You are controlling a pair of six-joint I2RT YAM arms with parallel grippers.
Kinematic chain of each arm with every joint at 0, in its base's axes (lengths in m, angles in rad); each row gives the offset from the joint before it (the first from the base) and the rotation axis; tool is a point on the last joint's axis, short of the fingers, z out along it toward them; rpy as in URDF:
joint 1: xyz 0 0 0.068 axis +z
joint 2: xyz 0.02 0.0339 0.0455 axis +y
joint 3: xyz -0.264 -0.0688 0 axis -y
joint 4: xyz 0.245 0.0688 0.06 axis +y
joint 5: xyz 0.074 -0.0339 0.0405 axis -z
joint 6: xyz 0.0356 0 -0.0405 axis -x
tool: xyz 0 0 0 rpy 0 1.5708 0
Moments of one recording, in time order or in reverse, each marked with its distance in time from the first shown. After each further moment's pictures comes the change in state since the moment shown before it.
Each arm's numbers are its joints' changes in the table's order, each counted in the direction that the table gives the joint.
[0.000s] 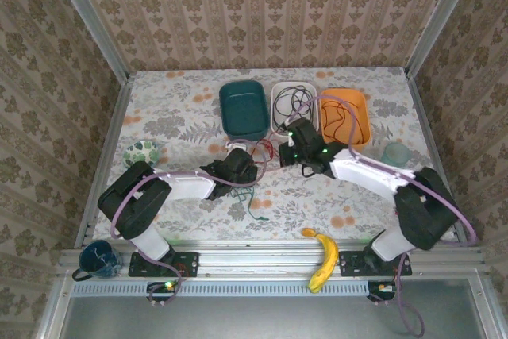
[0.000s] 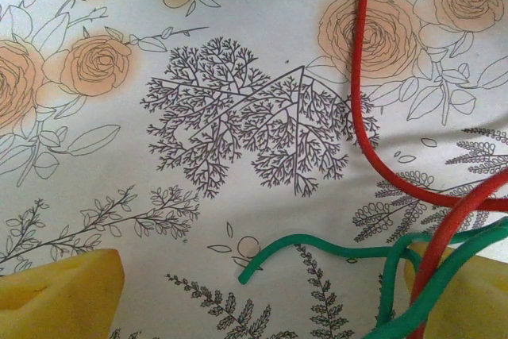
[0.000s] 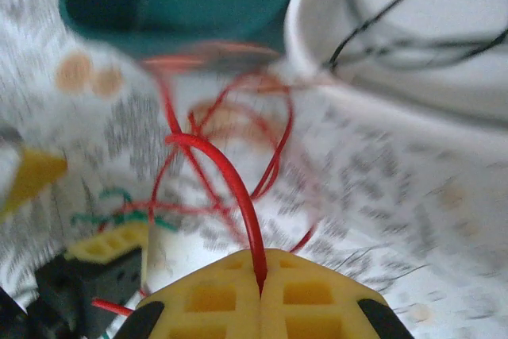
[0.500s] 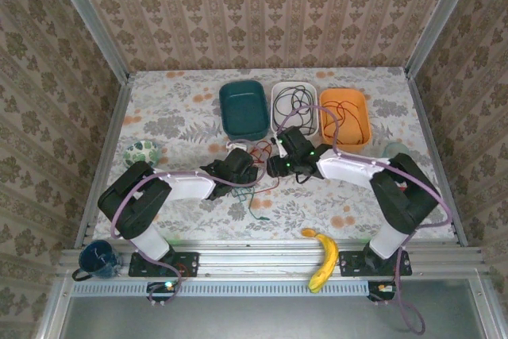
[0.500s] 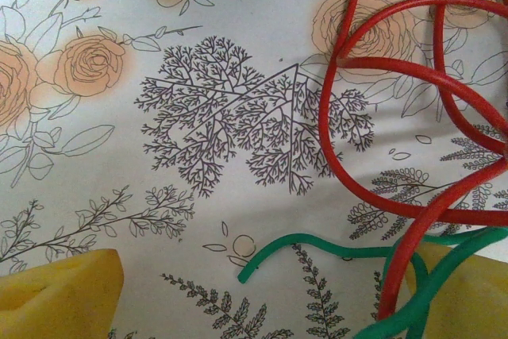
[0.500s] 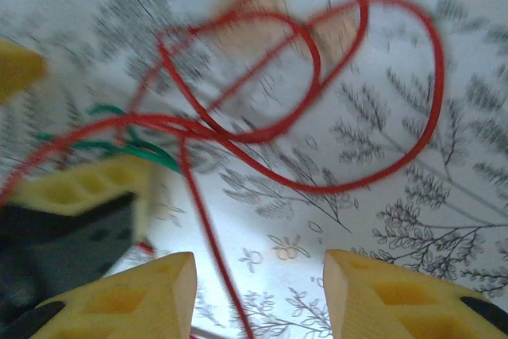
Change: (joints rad) left arm -0.003 -0.001 0.000 0.000 0.007 -0.008; right arm 0.046 0.221 0.000 -0.006 -0.166 0.043
